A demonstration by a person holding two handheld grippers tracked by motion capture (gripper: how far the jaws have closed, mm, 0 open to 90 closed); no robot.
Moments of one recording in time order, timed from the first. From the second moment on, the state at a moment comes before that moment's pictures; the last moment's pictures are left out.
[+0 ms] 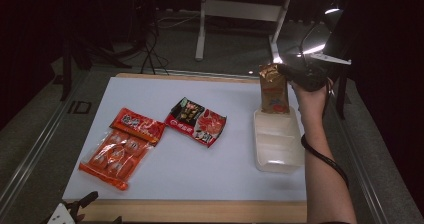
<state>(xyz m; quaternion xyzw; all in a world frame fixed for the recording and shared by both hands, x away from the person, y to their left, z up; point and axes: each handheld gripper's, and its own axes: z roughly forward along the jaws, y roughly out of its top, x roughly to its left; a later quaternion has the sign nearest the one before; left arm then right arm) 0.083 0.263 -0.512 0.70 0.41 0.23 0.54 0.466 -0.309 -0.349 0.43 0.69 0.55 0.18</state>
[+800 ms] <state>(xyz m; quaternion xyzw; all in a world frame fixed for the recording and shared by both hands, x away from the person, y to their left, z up) 0.082 0.266 -0.511 0.69 0.41 0.23 0.55 0.469 -0.320 -0.411 0.46 0.70 0.53 0.14</state>
